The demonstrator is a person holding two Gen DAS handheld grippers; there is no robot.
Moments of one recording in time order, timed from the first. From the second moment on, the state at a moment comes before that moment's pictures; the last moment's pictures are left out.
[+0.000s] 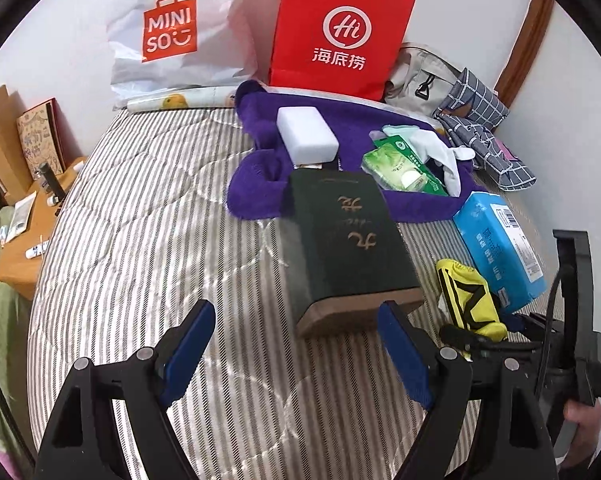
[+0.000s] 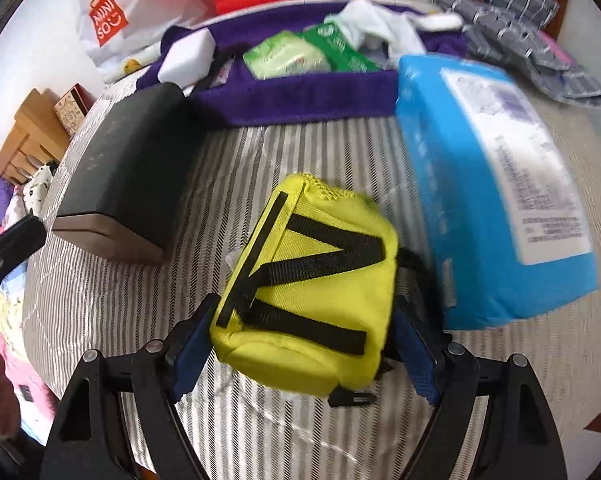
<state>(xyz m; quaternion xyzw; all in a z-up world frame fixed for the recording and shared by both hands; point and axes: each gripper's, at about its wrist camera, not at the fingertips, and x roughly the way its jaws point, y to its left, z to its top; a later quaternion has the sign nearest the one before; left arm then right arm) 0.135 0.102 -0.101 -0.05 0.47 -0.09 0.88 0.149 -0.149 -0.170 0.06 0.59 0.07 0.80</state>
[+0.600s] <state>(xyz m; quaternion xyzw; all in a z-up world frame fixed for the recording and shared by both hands) 0.107 0.085 -0.107 -0.05 0.48 -0.09 0.87 0.101 -0.167 -0.111 0.09 0.51 0.15 0.84</state>
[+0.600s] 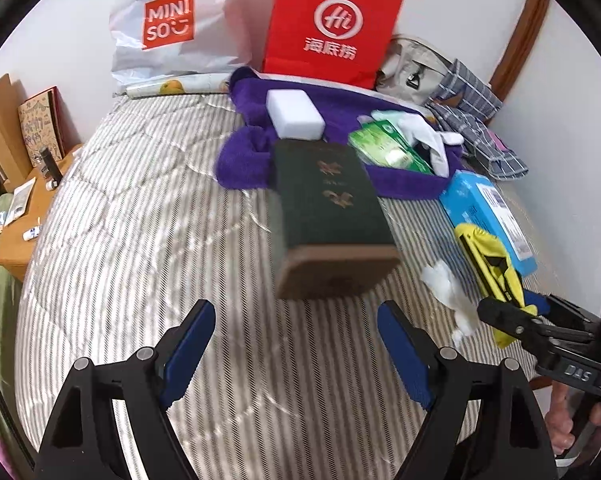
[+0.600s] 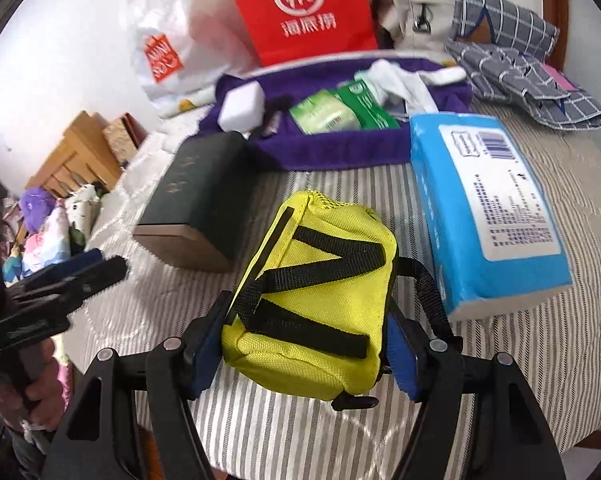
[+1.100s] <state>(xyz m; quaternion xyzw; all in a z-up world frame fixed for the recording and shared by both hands) 0.087 -0.010 -0.139 -0.01 0.51 -0.15 0.85 0.033 -0.223 -0.121 0.06 0.49 0.16 0.85</state>
